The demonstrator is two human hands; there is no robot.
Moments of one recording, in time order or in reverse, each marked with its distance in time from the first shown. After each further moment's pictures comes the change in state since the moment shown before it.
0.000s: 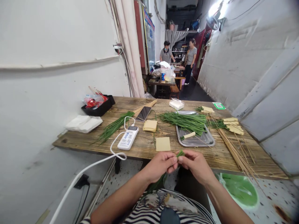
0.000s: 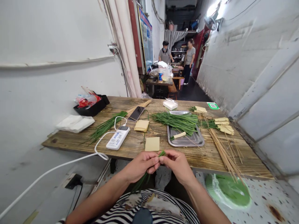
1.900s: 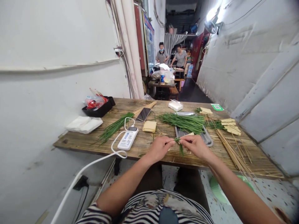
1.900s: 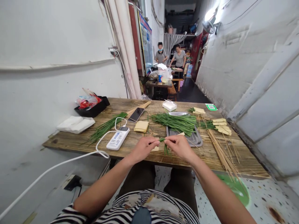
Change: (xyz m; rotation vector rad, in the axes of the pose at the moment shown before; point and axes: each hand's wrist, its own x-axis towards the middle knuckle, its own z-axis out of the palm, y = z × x) left_hand 0.035 0.026 -0.024 0.859 0.216 0.431; right_hand 0.043 -0.033 -0.035 -0.515 -0.031 -0.145
